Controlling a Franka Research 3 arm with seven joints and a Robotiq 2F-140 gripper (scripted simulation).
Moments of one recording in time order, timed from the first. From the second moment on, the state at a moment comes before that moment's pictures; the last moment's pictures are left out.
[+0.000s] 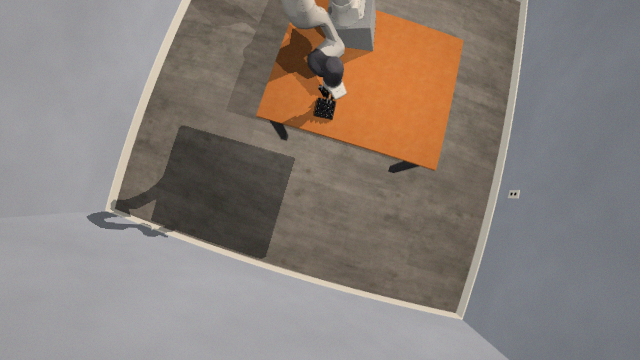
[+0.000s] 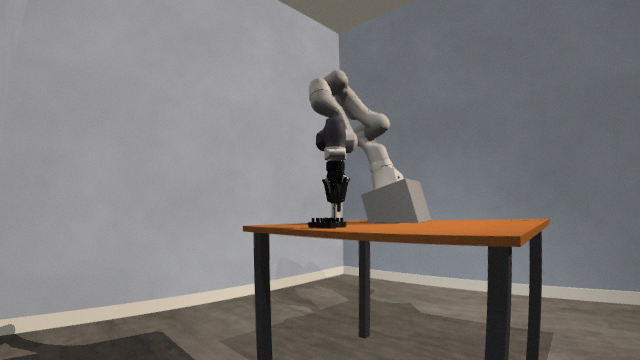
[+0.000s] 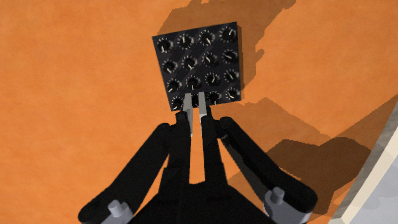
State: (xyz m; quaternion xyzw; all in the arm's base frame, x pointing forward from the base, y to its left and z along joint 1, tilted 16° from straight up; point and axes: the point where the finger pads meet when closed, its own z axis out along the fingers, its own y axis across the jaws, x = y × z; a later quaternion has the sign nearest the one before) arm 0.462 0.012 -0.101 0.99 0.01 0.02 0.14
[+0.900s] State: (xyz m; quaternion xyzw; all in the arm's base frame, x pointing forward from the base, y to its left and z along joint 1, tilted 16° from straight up) arm 0.463 0.013 -0.100 0.99 0.03 0.02 0.14
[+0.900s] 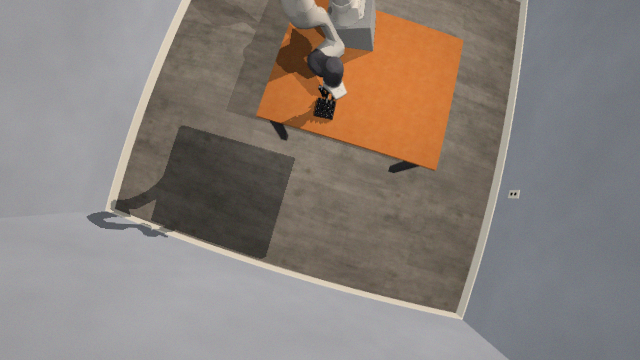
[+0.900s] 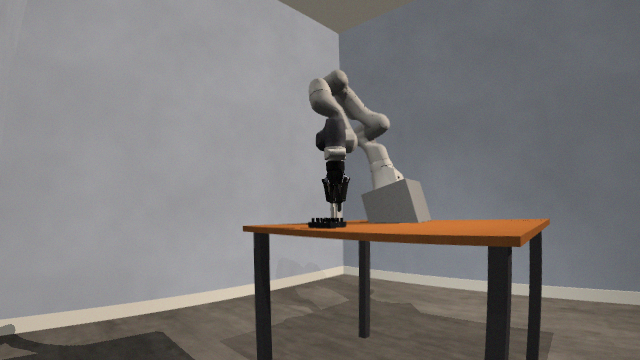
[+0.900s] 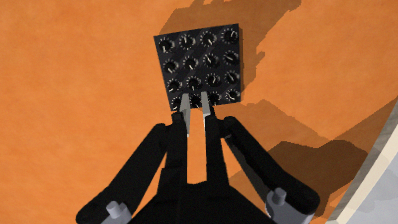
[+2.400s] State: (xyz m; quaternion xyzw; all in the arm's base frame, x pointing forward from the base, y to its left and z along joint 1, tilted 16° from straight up) arm 0.466 0.022 -0.063 0.99 0.01 0.02 0.14
